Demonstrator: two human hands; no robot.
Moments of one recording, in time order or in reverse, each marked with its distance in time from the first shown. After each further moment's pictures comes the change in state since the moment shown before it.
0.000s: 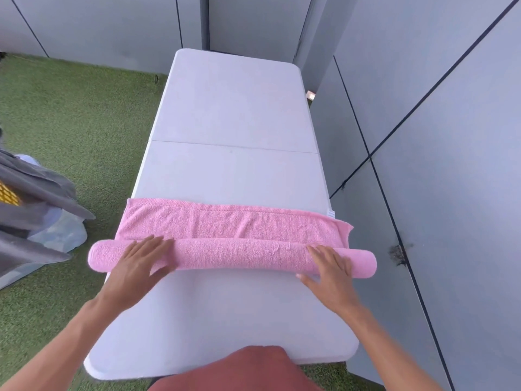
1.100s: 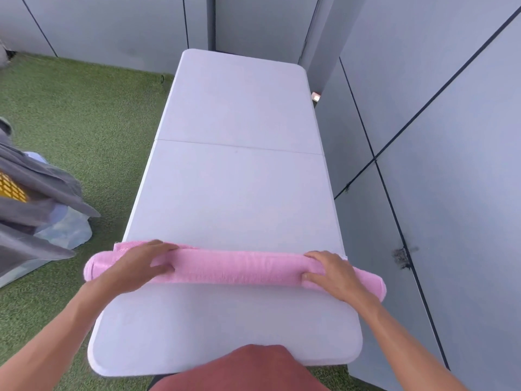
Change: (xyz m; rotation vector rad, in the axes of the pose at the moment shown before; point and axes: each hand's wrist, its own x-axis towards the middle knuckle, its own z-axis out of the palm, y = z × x) left_hand 0.016 -0.005 -0.019 -0.241 -0.249 -0.117; right_hand 0.021 0.002 -0.021 0.098 -0.282 0.000
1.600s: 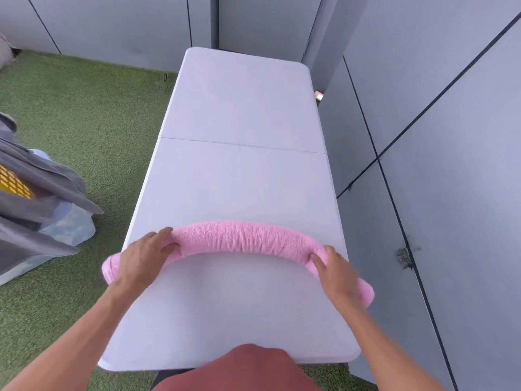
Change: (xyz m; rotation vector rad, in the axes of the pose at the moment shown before) left_hand 0.006 0.024 0.012 0.177 0.330 -0.252; right_hand 0.003 -0.016 0.024 -0.011 0.269 0.357
